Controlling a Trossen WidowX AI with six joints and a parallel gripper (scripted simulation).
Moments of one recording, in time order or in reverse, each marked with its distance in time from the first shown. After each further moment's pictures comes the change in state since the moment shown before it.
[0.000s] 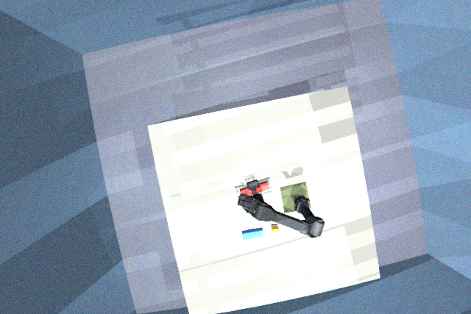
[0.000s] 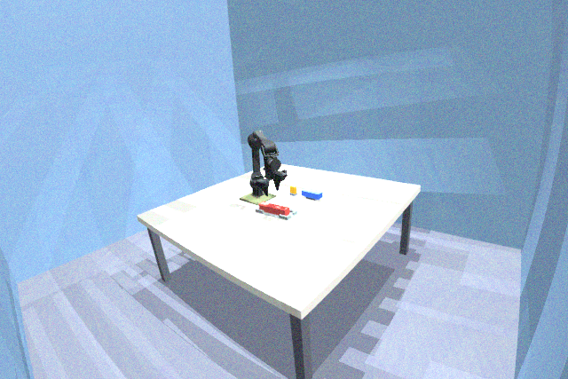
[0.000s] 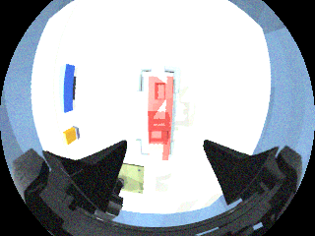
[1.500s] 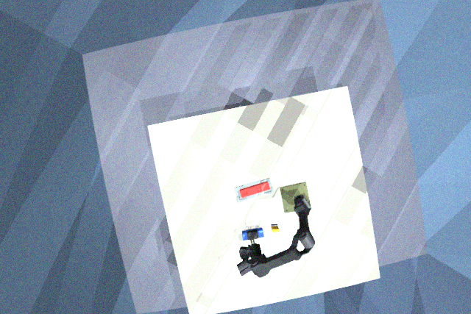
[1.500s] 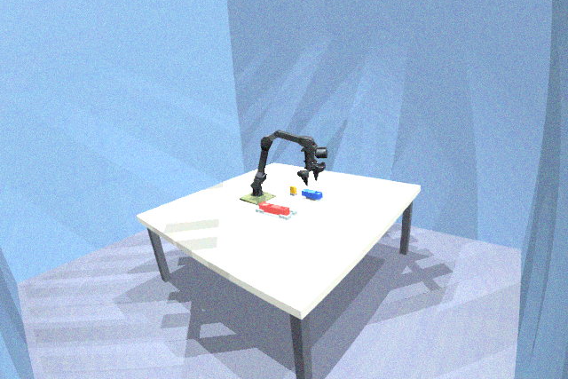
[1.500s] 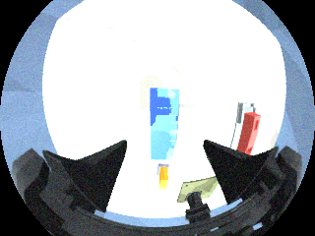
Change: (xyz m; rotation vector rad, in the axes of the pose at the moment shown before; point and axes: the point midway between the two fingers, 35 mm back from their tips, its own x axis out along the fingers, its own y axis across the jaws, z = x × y) arm 0.014 0.268 0.090 0.122 -0.015 0.046
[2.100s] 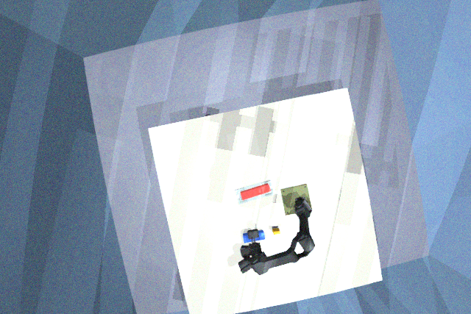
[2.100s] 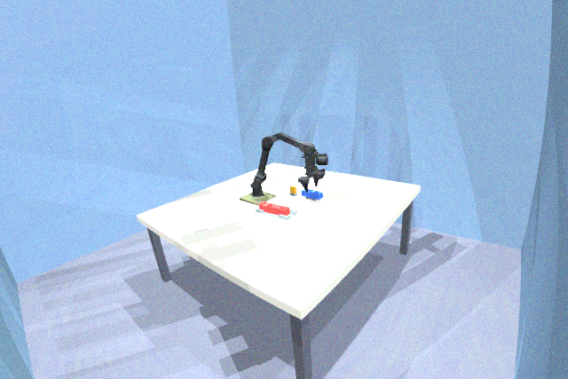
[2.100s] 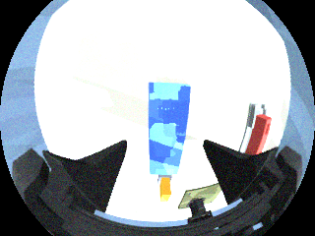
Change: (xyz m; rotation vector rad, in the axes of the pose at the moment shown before) arm 0.039 0.002 -0.003 -0.001 0.011 -0.005
